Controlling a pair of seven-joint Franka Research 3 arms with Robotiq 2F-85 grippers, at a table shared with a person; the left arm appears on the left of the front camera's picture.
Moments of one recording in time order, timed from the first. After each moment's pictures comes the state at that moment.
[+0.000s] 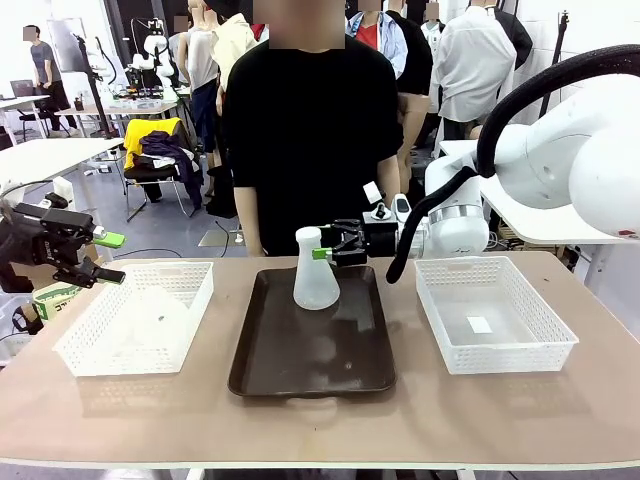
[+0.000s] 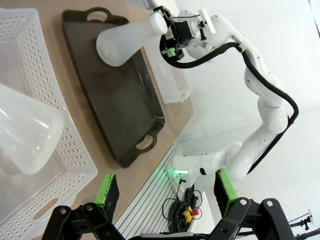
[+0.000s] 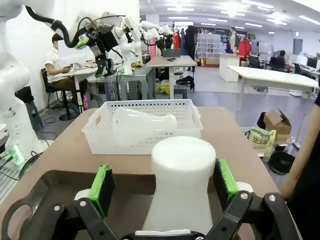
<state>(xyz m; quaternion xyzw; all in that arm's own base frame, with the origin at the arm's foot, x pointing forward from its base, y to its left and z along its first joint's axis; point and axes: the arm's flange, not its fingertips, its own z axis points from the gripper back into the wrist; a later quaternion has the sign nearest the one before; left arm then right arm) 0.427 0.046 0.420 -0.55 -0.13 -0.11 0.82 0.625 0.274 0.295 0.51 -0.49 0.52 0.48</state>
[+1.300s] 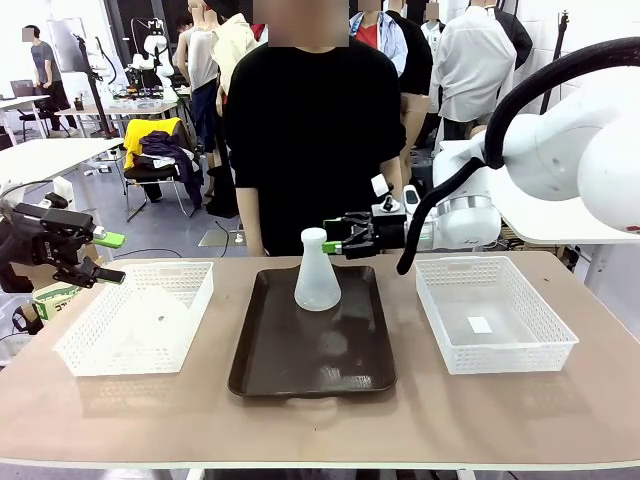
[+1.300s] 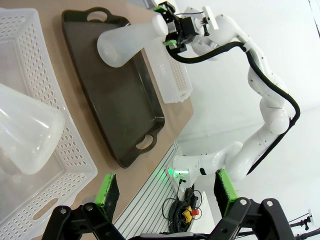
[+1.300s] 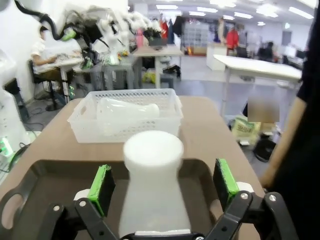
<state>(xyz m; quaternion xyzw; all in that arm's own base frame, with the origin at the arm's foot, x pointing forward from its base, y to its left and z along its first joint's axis) 0.427 0.046 0.420 -0.55 -0.13 -0.11 0.82 0.638 0.244 0.312 0.46 -0.50 0.52 0.52</state>
